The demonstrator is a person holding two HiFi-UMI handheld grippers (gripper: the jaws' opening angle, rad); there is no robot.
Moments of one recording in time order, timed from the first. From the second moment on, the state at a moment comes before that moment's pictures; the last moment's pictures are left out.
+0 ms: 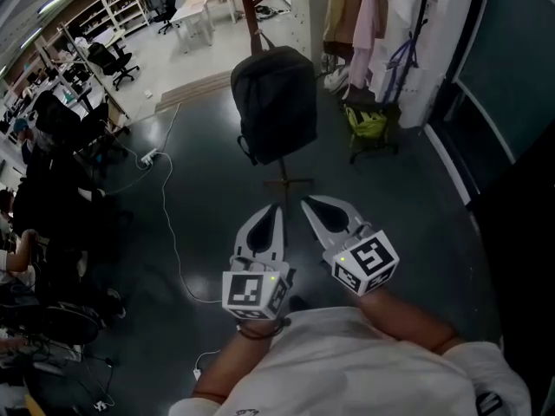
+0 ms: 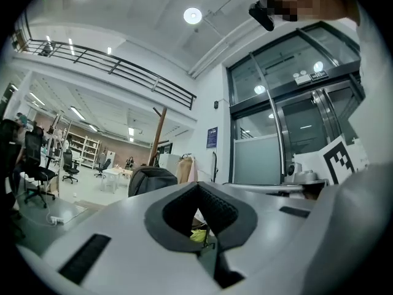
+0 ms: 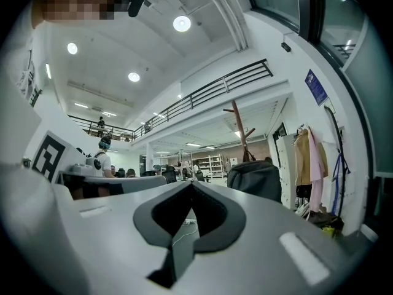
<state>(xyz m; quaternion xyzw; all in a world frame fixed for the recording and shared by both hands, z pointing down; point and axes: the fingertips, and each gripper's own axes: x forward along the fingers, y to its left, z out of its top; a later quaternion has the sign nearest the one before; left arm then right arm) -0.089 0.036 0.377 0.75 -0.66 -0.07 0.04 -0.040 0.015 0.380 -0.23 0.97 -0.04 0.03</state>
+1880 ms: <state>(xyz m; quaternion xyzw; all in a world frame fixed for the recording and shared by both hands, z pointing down) -0.151 -0.231 0.376 0.70 -0.70 -0.08 0.05 -0.105 -0.257 0.366 -0.15 0.99 -0.02 0.02</state>
